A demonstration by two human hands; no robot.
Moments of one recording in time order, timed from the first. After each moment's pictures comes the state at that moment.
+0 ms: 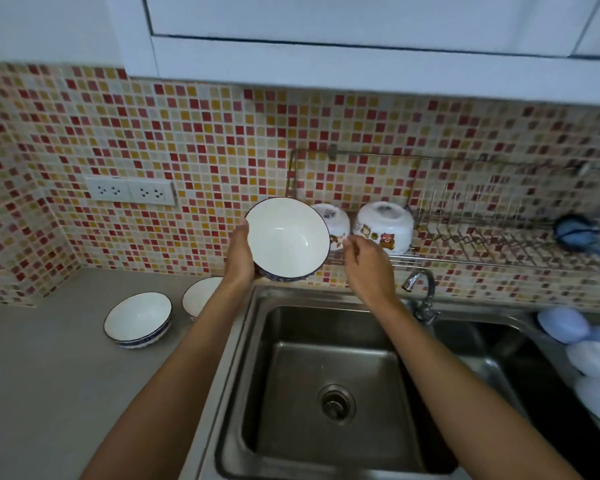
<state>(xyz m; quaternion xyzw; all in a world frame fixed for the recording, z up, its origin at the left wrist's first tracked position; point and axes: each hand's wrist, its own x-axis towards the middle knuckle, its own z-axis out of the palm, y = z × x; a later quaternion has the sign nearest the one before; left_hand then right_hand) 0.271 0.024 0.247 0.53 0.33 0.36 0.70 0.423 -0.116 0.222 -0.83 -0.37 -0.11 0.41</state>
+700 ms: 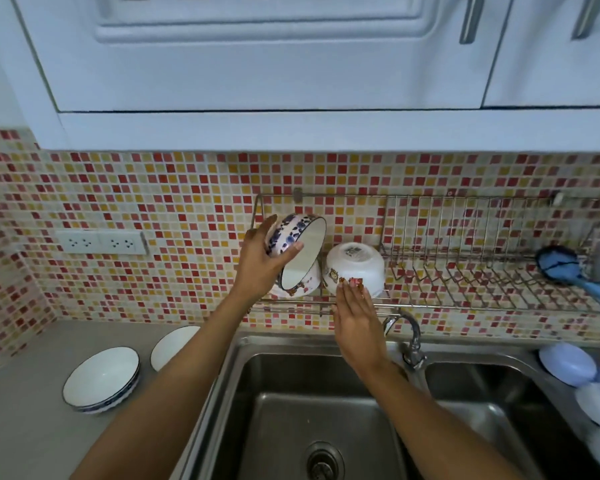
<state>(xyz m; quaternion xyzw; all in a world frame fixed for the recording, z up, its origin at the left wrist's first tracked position) 0.382 0.020 0.288 0.80 0.18 0.39 0.41 0.500 -0.137 0.162 -0.83 -0.45 -0.28 0.17</state>
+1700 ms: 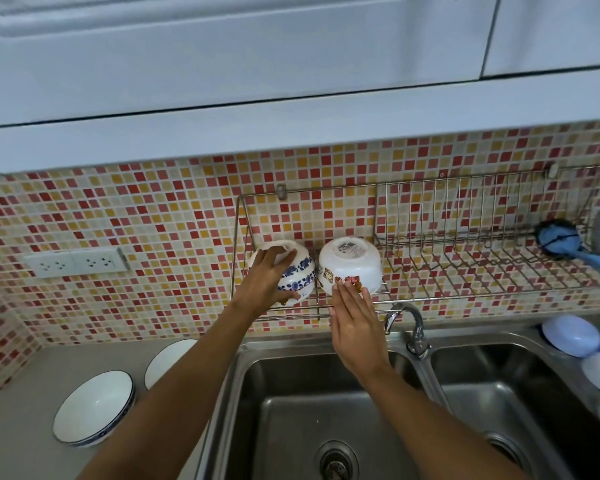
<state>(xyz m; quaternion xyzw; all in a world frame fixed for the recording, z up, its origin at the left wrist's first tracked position) 0.422 0.062 0.233 0.97 0.10 0.21 -0.01 0.500 -0.133 0.151 -0.83 -0.43 -0.30 0.21</state>
